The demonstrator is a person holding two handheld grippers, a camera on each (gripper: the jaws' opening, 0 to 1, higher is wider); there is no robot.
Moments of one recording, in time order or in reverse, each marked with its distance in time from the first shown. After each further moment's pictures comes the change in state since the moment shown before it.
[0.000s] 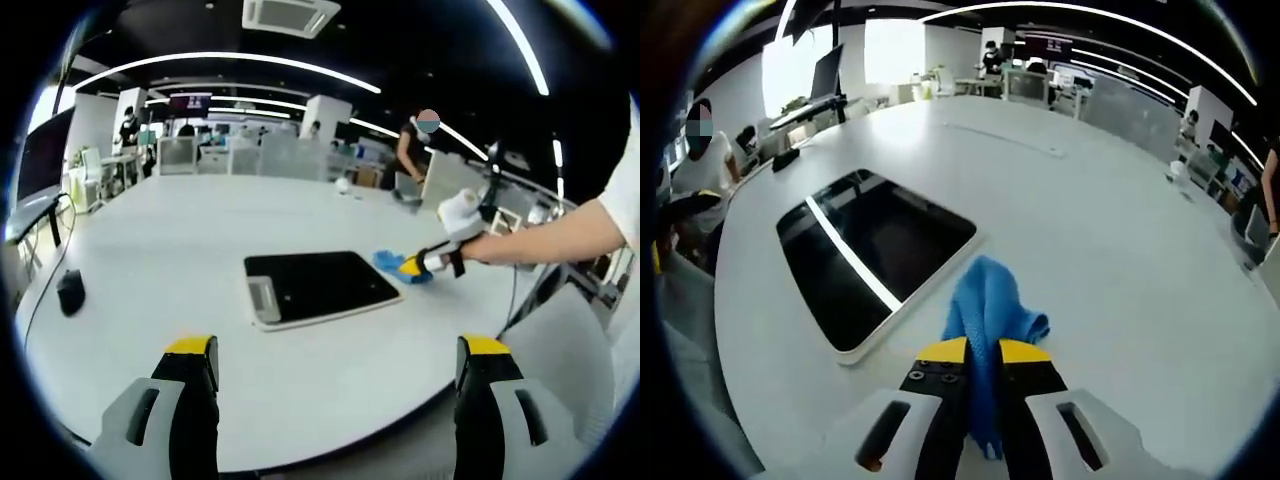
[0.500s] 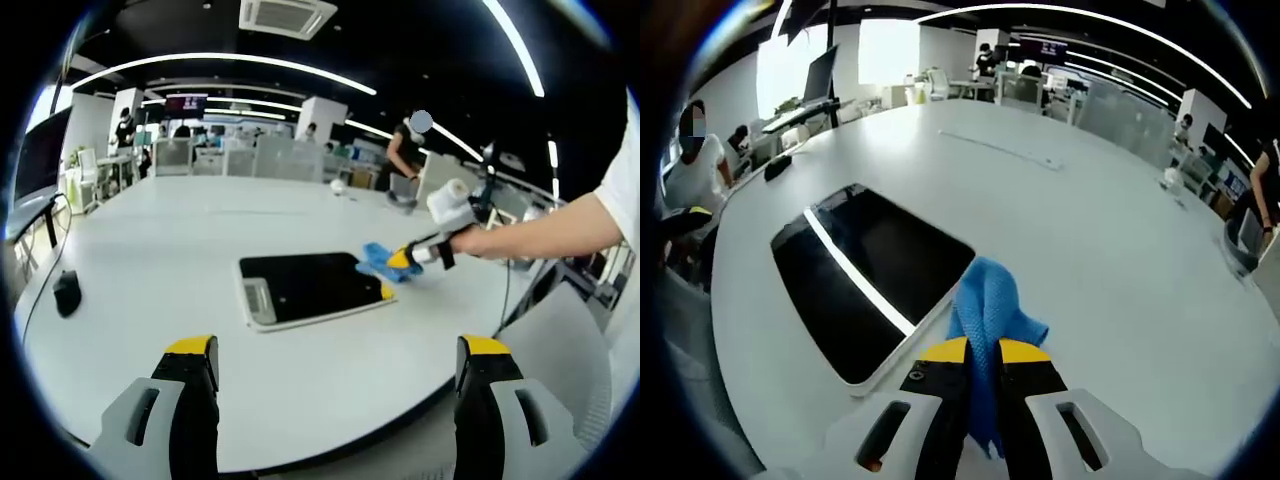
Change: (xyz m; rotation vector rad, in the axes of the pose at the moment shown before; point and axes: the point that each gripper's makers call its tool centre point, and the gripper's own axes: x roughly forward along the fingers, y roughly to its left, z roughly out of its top) left arm -0.002 -0.003 -0.001 0.001 -0.008 -0.022; right arm 0.000 0.001 0.029 0.020 -0.015 -0.037
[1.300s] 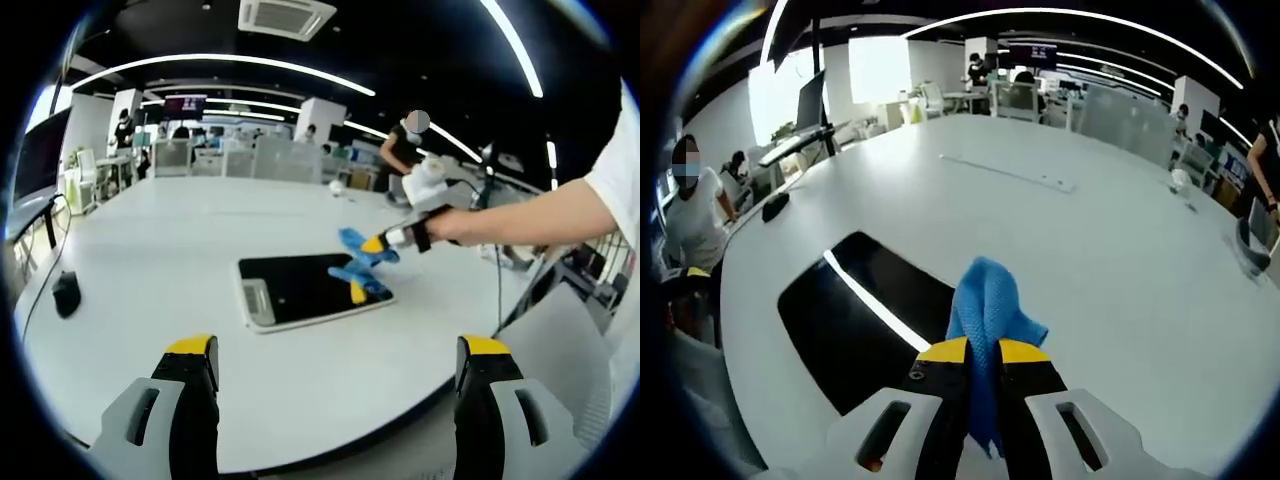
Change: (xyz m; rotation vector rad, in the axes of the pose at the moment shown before) left arm 0.000 -0.001 0.001 0.001 -0.004 -0.005; right arm 0.027 0.015 0.046 0.070 -0.033 0.042
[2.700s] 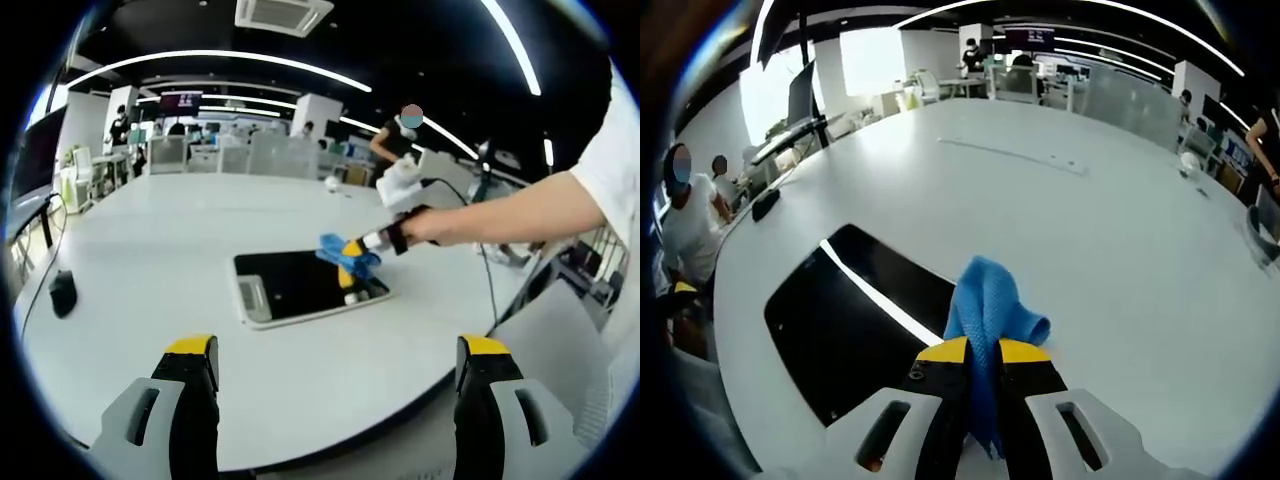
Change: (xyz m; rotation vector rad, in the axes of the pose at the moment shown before) left arm 0.001 -0.001 -0.004 0.002 0.021 -0.019; right arm 0.010 0.030 -0.006 0.035 0.060 0.003
